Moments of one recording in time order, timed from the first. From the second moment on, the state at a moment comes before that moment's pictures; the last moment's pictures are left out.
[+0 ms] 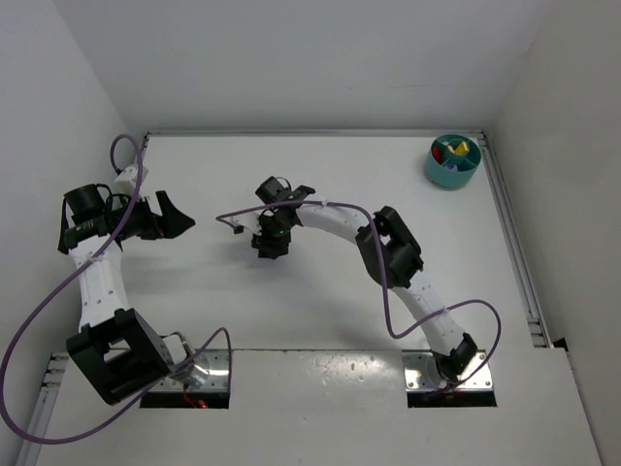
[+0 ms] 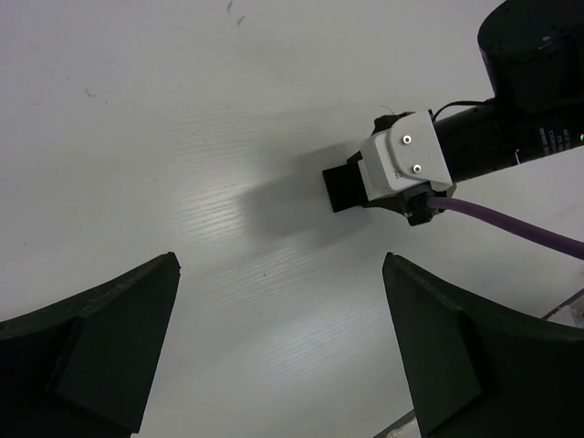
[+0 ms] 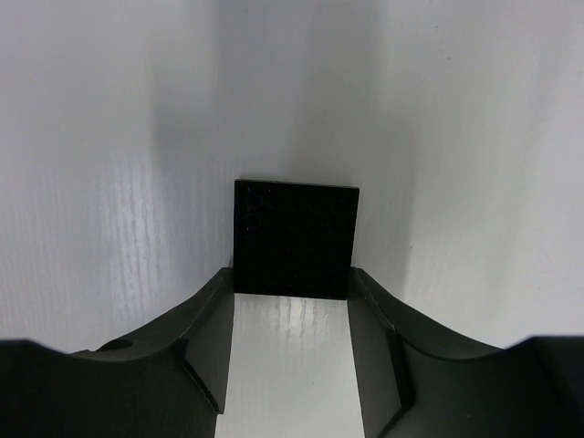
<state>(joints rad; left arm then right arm) 0.54 1.18 0.99 -0.66 0.89 0.25 0.81 2.43 1.96 -0.69 -0.36 -0.75</state>
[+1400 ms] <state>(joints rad) 0.39 1.19 0.95 -0.55 0.93 0.19 0.33 1.87 1.59 -1.03 -0.13 -0.84</state>
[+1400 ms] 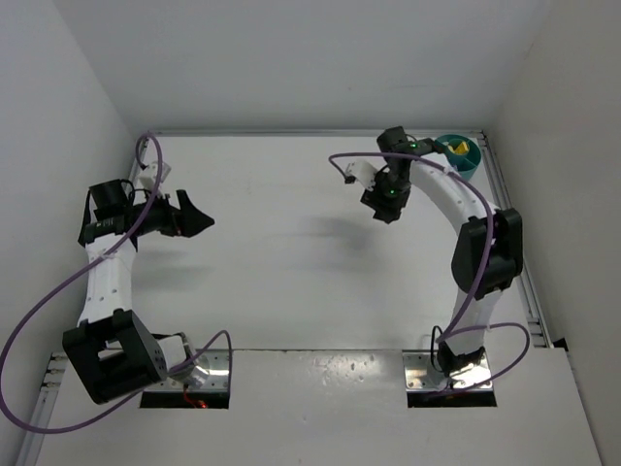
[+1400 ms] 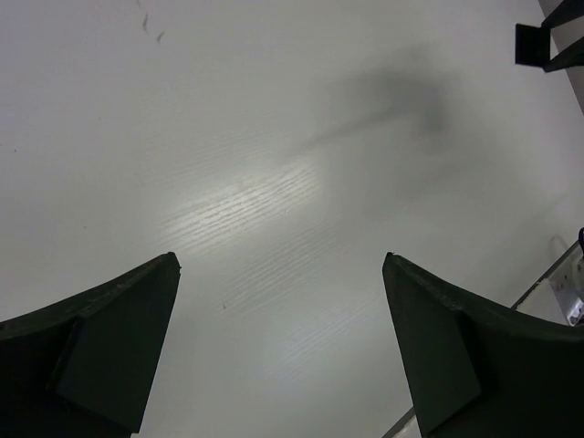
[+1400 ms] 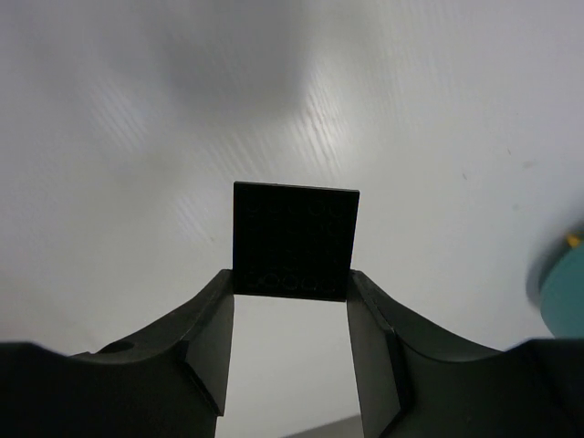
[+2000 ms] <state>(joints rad) 0.36 1.20 0.92 -0.48 0.92 0.15 -0.05 2.15 2.28 -1.32 0.04 -1.03</state>
